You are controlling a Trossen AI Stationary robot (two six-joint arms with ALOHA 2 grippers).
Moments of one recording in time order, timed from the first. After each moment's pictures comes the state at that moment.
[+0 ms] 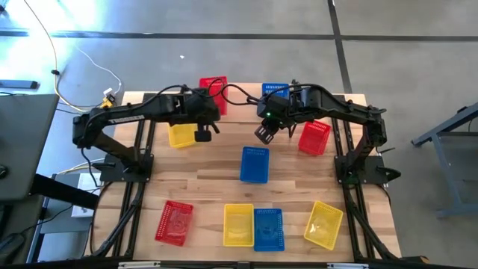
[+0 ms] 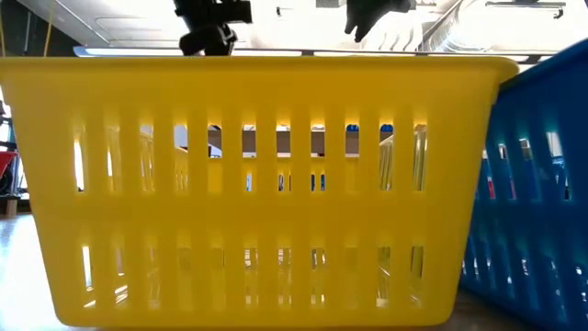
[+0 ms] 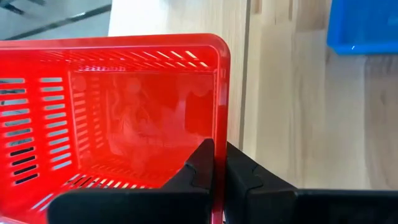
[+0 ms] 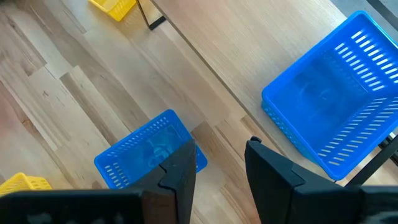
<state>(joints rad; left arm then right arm) 0.38 1.42 1.33 -0.87 -0.35 0.42 -0.08 1.75 2.06 -1.43 0.29 0.52</state>
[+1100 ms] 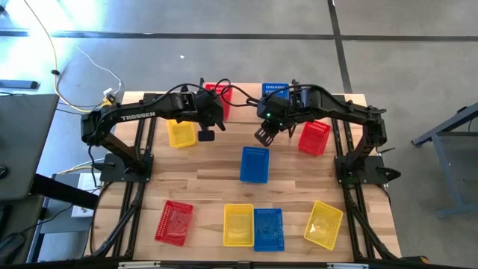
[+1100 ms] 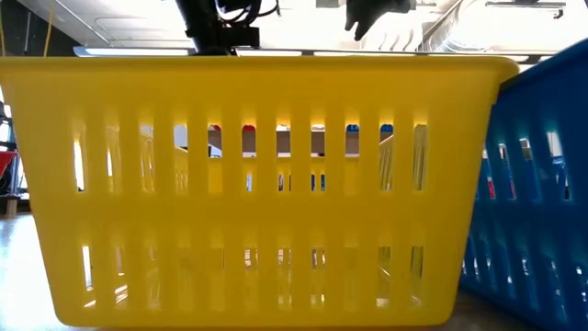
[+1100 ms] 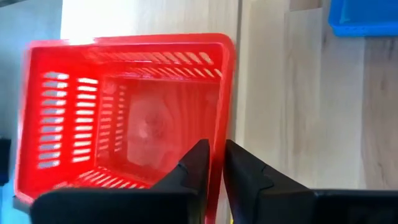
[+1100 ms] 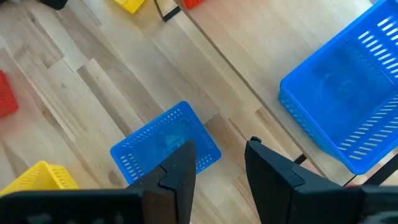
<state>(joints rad) 0.44 1.51 1.33 -0.87 -0.27 0.42 -0.08 1.75 2.06 -1.43 0.23 0.54</state>
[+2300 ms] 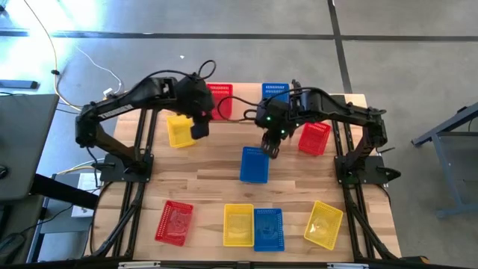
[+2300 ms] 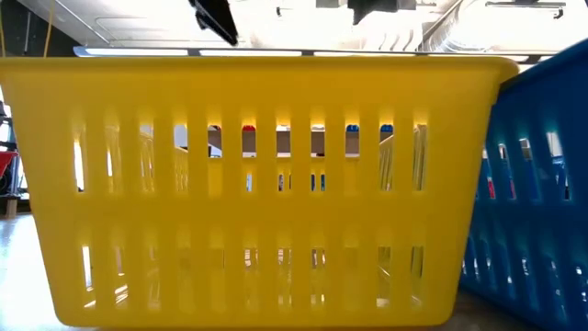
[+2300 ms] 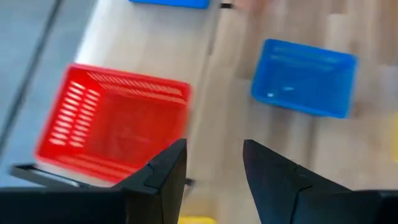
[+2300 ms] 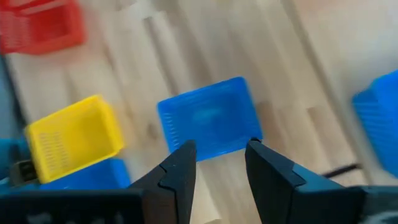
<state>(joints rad) 0.40 1.44 1.66 -1.18 -0.07 0.13 -0.04 1.75 2.06 -1.42 -0.02 0.33</state>
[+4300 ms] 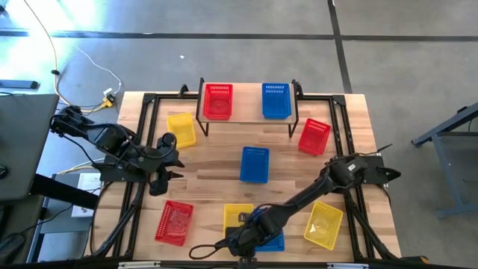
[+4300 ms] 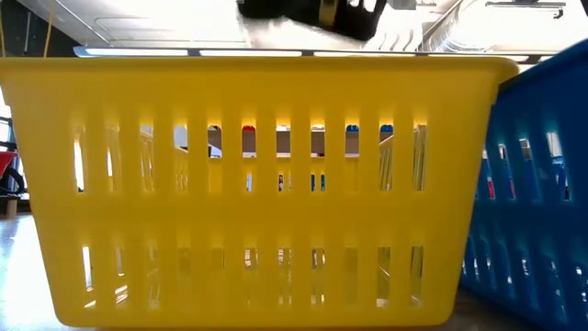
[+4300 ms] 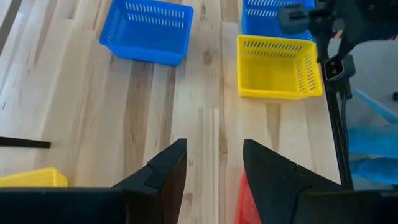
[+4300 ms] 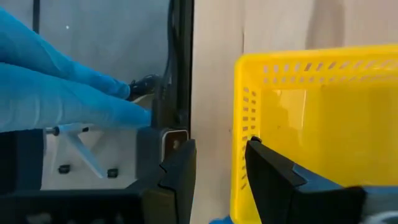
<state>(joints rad) -0.34 1.04 1.22 -1.10 -0.23 -0.44 0.56 2.30 2.06 -0.81 -0.09 0.59</state>
